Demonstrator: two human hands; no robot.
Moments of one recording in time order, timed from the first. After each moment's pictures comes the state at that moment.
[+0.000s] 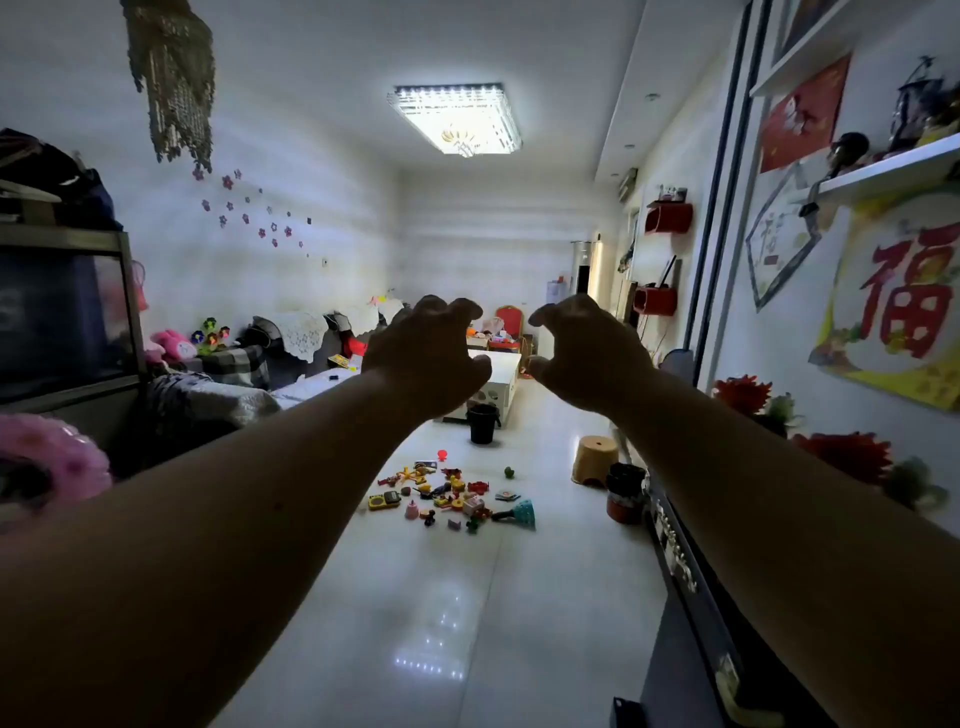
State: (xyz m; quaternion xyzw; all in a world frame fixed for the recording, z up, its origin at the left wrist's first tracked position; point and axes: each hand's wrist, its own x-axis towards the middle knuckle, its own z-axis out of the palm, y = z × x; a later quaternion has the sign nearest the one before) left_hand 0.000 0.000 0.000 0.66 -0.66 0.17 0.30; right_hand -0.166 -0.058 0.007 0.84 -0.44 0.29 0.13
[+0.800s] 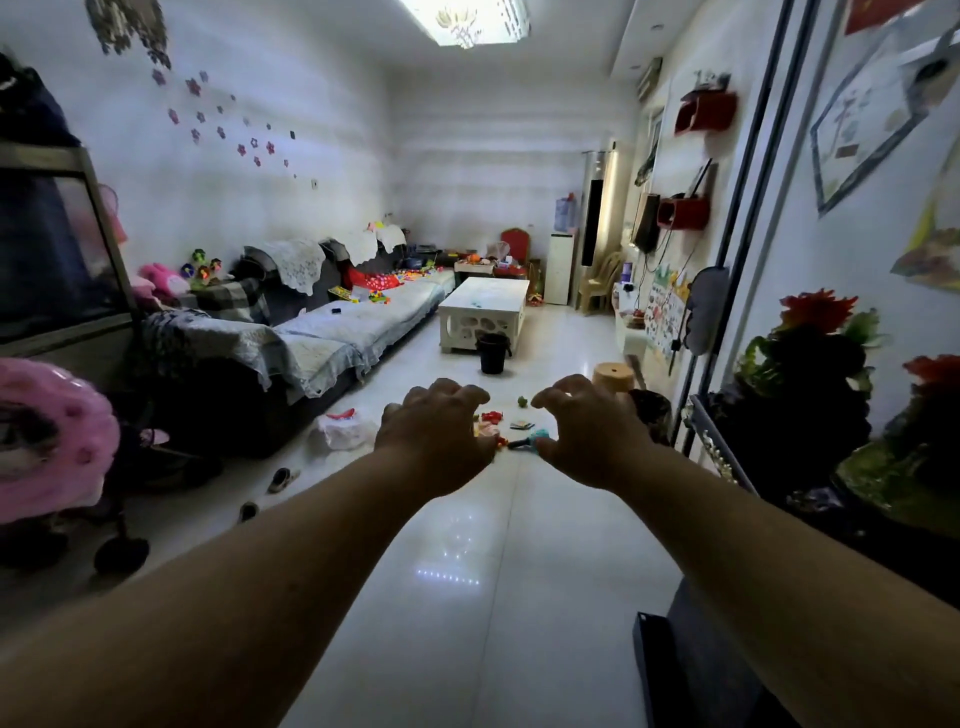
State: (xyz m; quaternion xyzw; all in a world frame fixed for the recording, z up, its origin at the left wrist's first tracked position) left_hand 0.065 -0.058 -0.145 0.71 -0.69 0.05 0.17; right_hand -0.103 -0.118 -0.147 0.86 -0.48 0.14 0.06
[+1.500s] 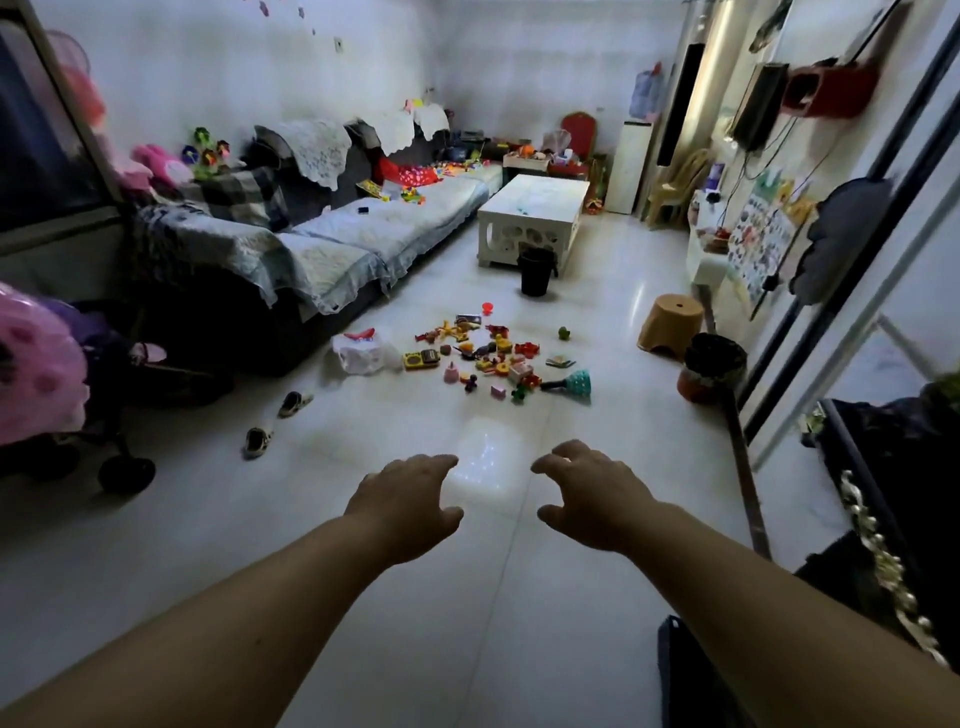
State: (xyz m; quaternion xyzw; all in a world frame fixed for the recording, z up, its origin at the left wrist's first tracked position) left_hand 0.136 -0.295 -0.297 0.77 -0.62 -0.14 0.06; right_hand -0.058 -0.393 -0.293 0.90 -0.43 -0.06 -0.09
